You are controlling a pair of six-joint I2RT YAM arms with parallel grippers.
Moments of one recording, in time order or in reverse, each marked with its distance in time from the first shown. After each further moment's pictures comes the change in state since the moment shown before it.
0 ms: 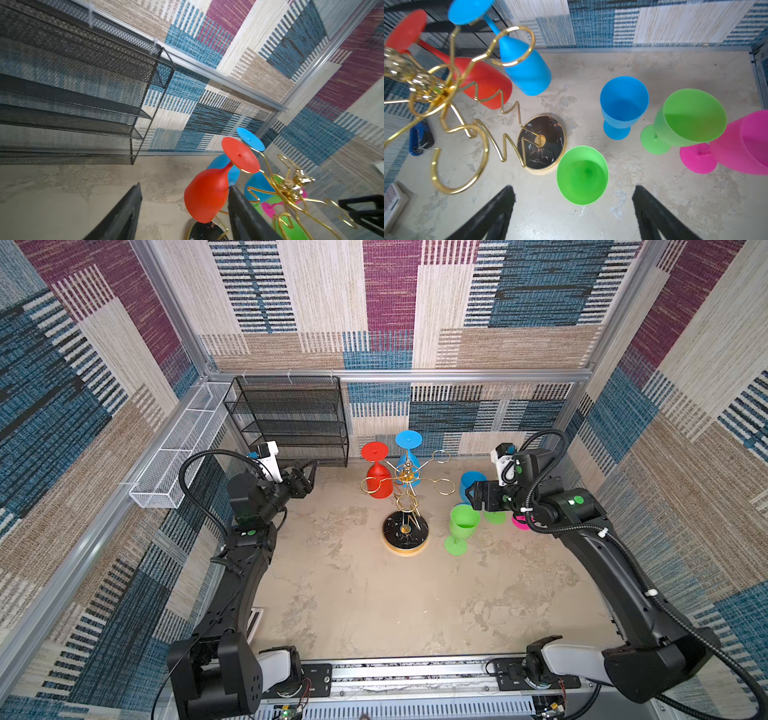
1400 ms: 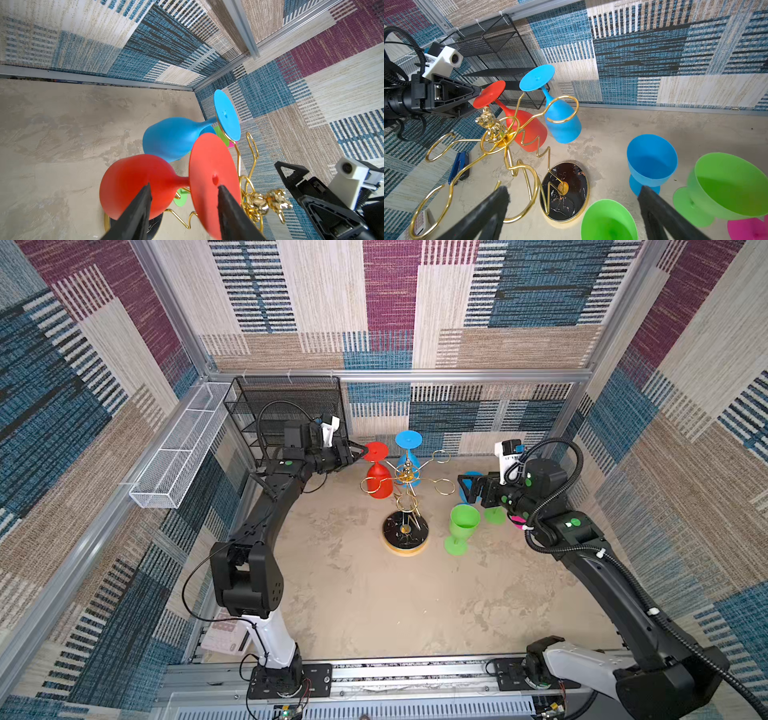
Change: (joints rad) left arm -0.224 0.547 0.719 -0.631 0.214 -0.068; right arm -0.006 -0.094 -0.215 0.428 -0.082 0.024
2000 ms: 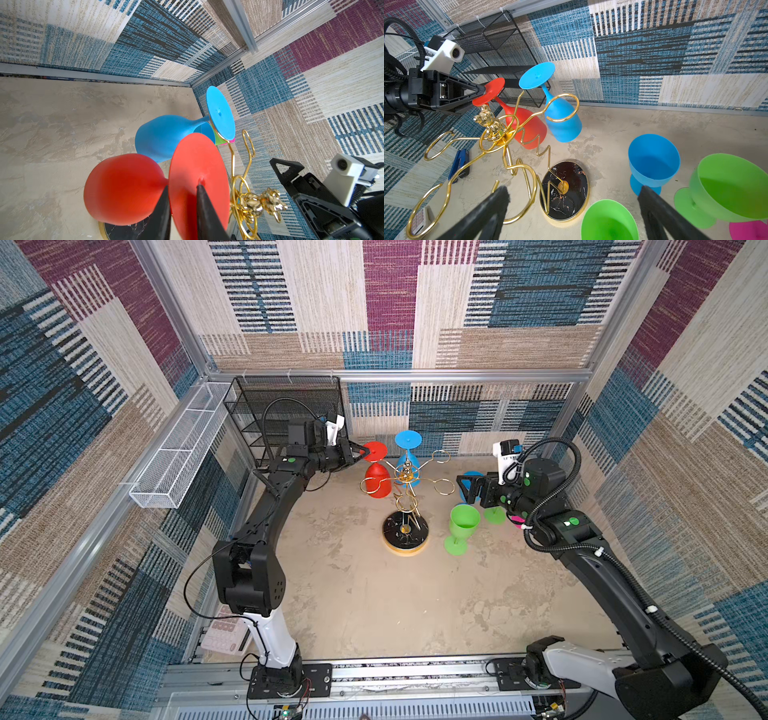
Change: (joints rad) left arm -0.013 0.010 0.045 -0.049 0.000 0.008; right arm 0.000 0.009 0.000 0.002 -0.010 -0.007
